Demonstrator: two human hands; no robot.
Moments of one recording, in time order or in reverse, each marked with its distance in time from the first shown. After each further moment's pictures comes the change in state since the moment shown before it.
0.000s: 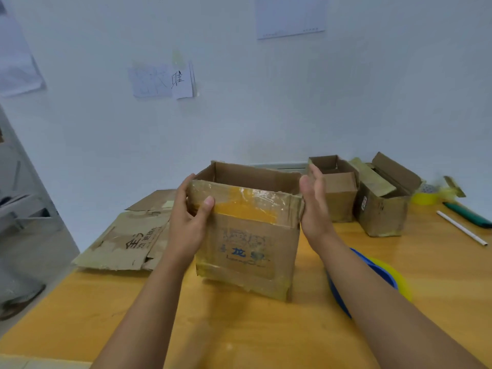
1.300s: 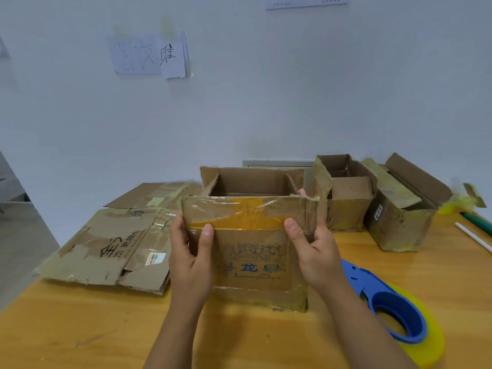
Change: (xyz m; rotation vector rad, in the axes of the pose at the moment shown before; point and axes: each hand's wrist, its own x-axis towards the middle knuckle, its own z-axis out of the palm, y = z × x) left_hand -0.018 -0.051 0.038 -0.026 0.165 0.018; right_hand -0.009 0.046 0.006 -0.144 -0.105 -0.002
